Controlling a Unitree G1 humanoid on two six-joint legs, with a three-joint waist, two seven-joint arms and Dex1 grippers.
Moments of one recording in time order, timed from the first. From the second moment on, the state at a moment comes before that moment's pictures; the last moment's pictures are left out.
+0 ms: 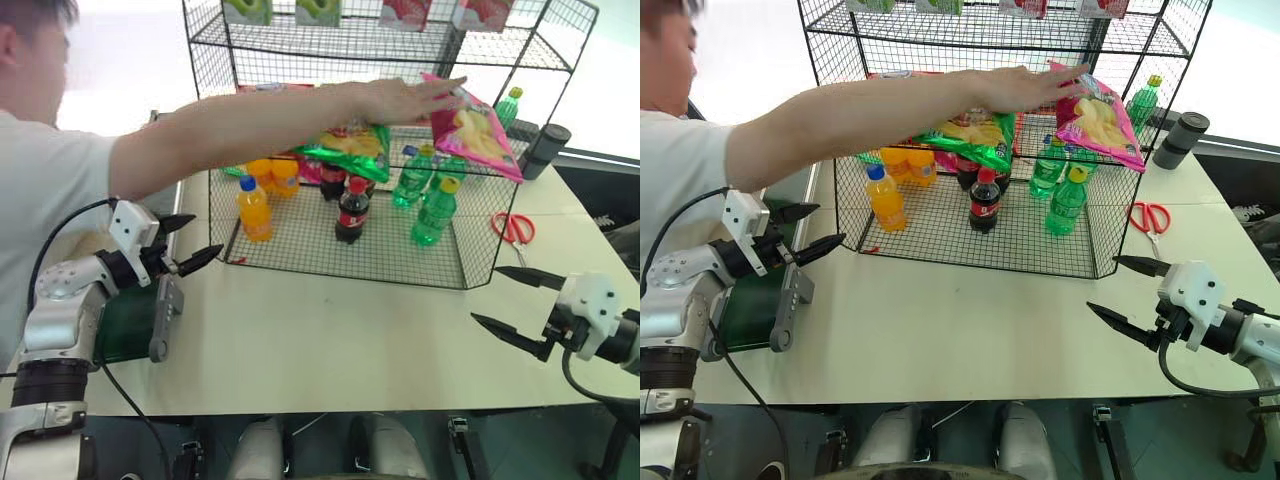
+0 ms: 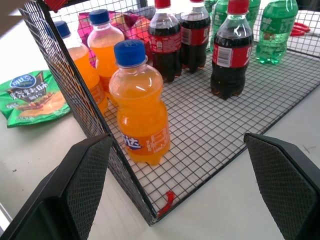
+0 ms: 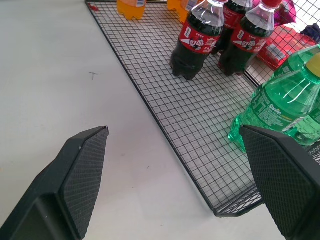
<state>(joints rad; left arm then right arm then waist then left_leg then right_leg) -0.32 0.70 0.21 0.21 -0.40 0.14 -0.99 0.24 -0.84 -0.46 -0.25 0.44 0.05 1.07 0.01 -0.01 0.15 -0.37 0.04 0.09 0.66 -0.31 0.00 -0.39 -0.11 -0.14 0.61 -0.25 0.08</state>
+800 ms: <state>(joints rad) -0.32 0.68 0.19 0.19 -0.39 0.12 -1.00 0.17 -0.83 -0.42 -0.23 0.42 0.05 1.06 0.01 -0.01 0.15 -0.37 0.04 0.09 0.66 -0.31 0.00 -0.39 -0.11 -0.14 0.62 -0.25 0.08</state>
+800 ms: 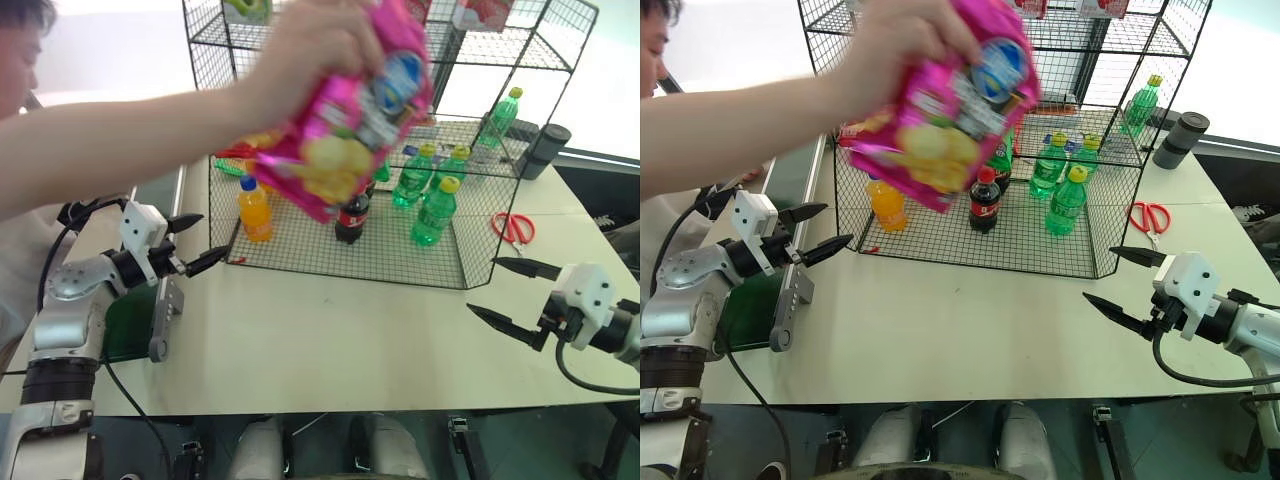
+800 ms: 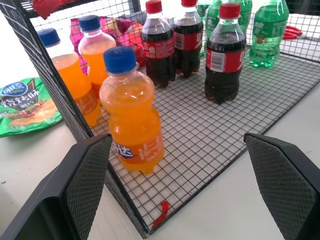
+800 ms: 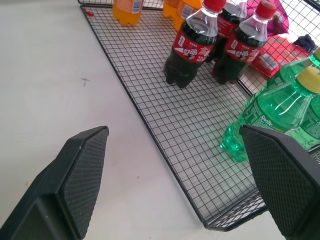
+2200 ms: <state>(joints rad) -0.01 0.64 0.26 -0.14 -0.45 0.11 -0.89 -0.31 -0.48 0.06 -0.03 0.53 0.18 1.20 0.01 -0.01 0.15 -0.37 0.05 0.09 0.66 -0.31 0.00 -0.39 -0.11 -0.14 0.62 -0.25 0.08</state>
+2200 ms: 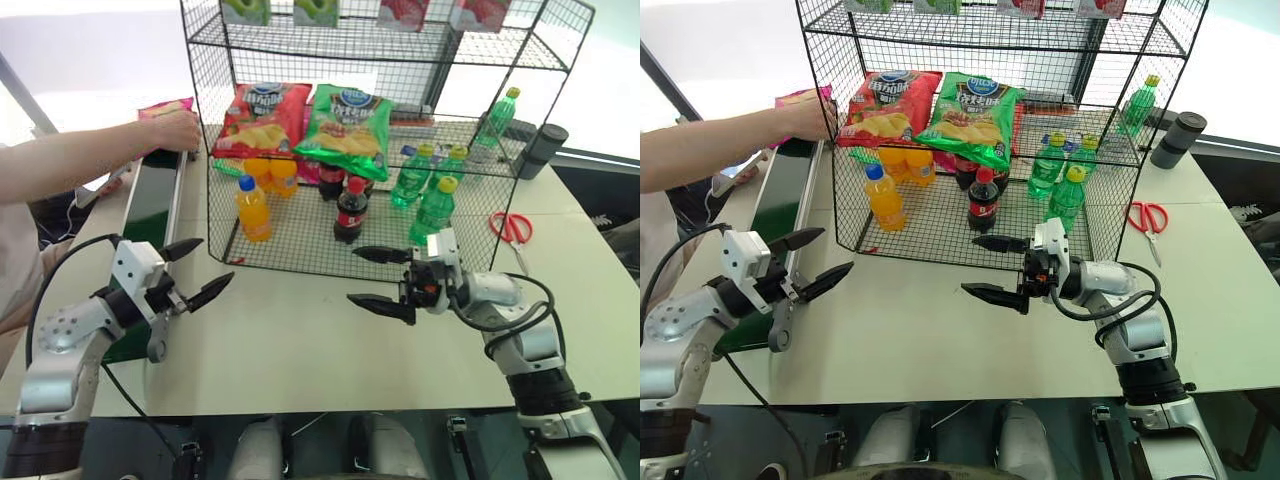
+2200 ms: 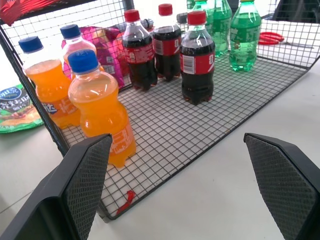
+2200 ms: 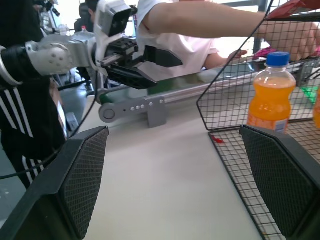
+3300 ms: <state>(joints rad) 0.25 0.70 0.47 -0.09 0.03 -0.40 -0.55 -0.33 -0.46 0.07 0.06 0.39 0.05 1.17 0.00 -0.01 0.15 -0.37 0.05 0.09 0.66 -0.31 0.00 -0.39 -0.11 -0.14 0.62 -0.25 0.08</state>
